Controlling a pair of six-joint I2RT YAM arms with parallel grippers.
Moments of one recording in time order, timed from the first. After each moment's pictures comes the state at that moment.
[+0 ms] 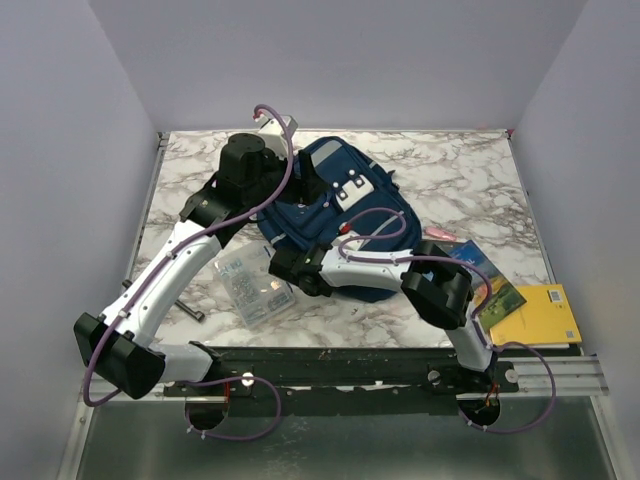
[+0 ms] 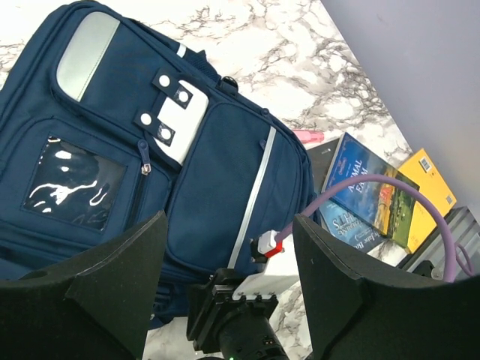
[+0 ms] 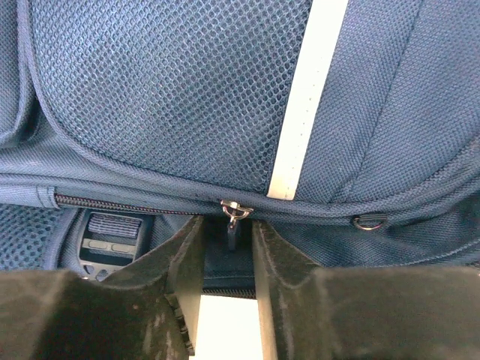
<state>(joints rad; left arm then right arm) -0.52 1.29 1.35 -0.40 0.22 -0.34 1.12 2.10 1.54 -0.93 0.78 1.78</state>
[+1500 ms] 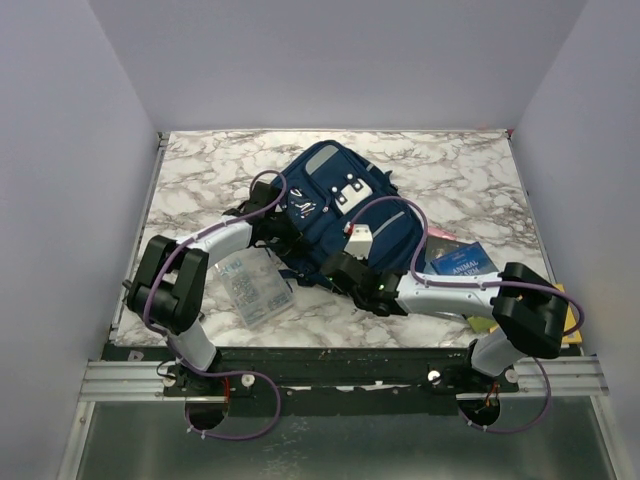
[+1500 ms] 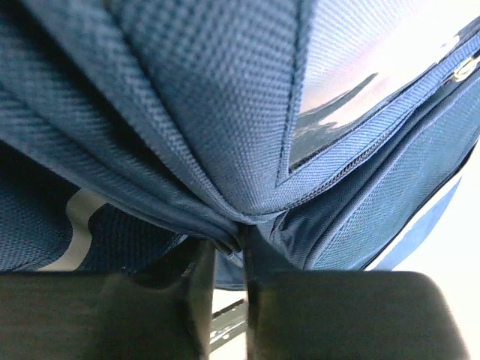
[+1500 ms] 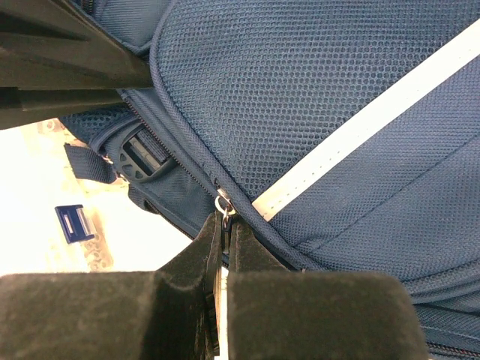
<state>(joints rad) -0.38 1.67 0.99 -0.31 0.39 -0.99 1.11 1.57 0.87 -0.11 0.62 0.82</state>
